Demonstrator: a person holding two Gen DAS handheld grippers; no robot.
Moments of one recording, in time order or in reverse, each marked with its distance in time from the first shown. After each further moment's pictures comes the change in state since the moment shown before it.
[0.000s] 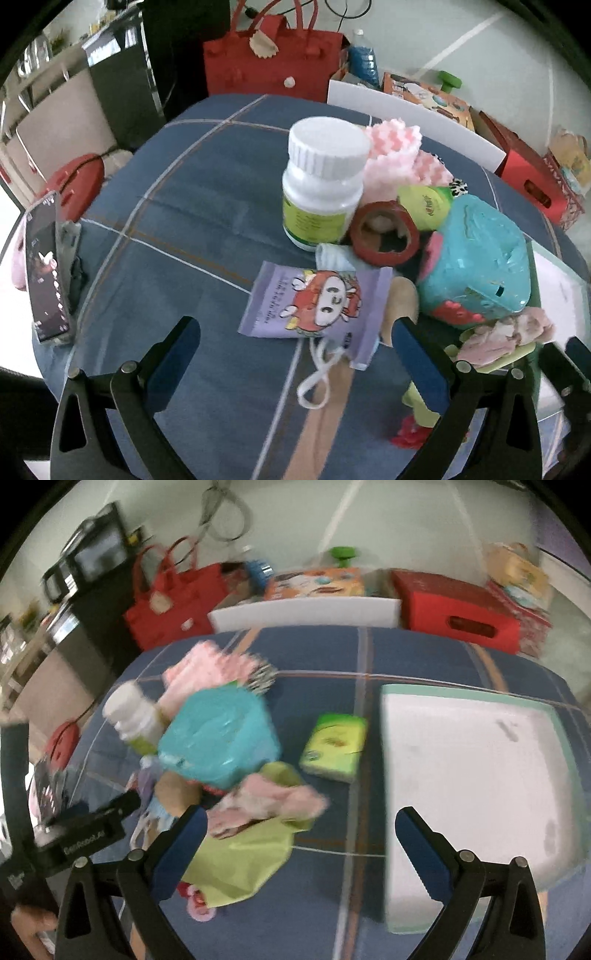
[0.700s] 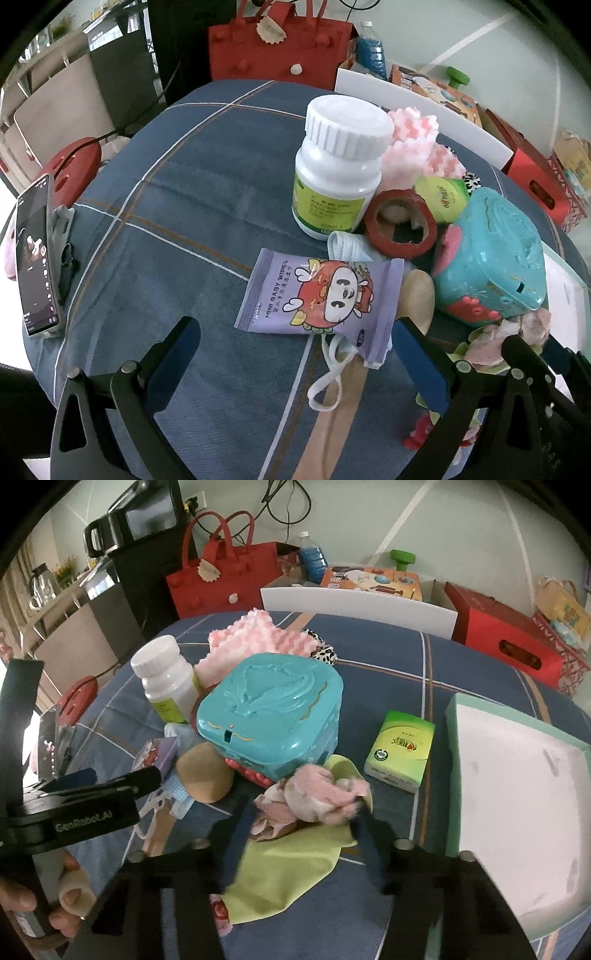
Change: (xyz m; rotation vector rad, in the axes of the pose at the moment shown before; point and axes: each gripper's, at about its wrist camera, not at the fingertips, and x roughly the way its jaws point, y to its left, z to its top) left arm 0.016 0.006 -0.002 -0.036 0.050 -0.019; right arm 0.024 0.024 -0.010 -0.116 -0.018 0.042
